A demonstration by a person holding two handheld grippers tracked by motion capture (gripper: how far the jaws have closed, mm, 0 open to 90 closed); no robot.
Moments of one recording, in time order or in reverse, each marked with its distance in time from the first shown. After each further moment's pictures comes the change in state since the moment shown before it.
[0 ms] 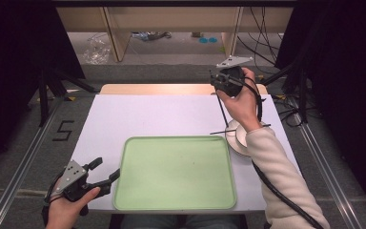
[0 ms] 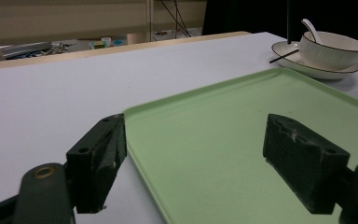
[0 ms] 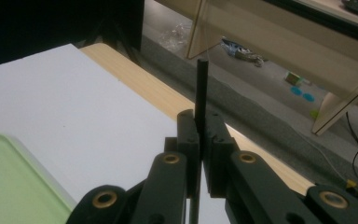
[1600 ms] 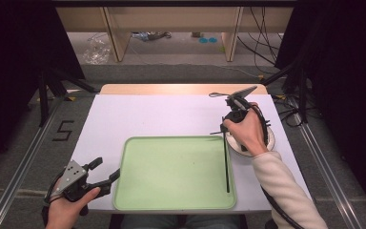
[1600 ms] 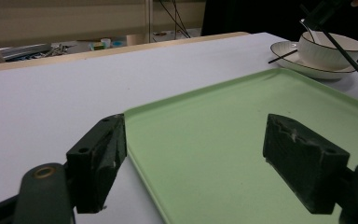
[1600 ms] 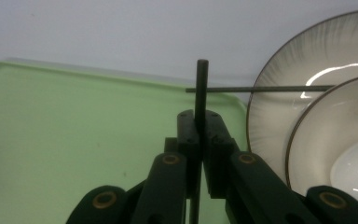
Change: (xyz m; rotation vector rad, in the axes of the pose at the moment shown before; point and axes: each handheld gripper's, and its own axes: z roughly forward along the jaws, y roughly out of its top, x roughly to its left) left arm -0.001 0.001 0.000 -0.005 -0.004 0.007; right arm 0.012 -0.079 0.008 0.665 0.026 0.669
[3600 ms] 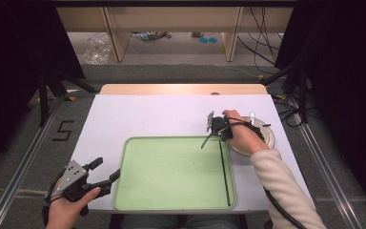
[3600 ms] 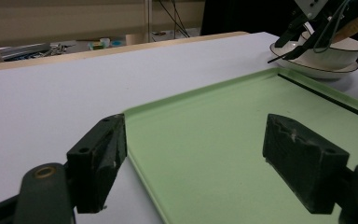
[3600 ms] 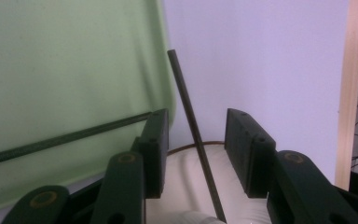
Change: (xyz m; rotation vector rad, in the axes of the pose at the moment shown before) left arm 0.000 0.000 0.001 -0.002 -0.003 -0.002; right arm 0.005 -0.007 0.068 0.072 -0.370 -1.361
